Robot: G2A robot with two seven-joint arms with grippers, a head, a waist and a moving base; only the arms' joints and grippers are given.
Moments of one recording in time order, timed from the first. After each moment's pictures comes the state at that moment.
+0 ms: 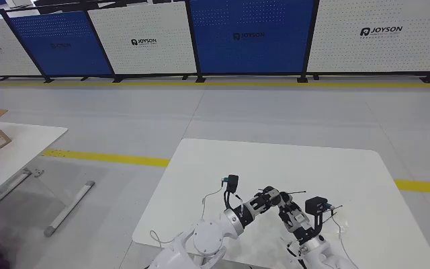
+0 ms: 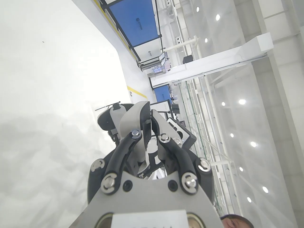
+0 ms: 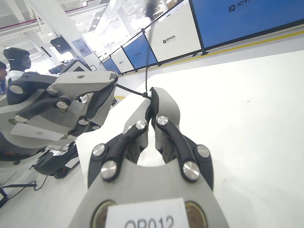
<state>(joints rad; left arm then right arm) 1.40 -1.27 -0.95 -1.73 -0.13 -0.02 -0.15 -1.54 -1.28 1.16 -1.60 -0.85 -0.33 -0.06</state>
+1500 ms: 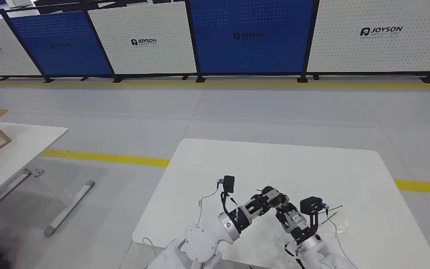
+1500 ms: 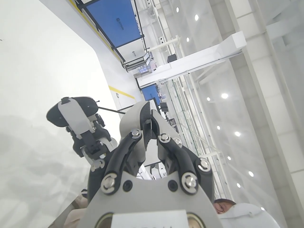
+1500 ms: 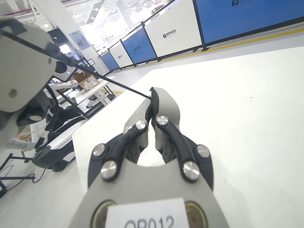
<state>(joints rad) 1.48 -1.25 -0.99 -1.84 -0.12 -0.10 -0.17 -1.52 -1.29 1.14 -1.56 -0.87 -0.33 -0.06</state>
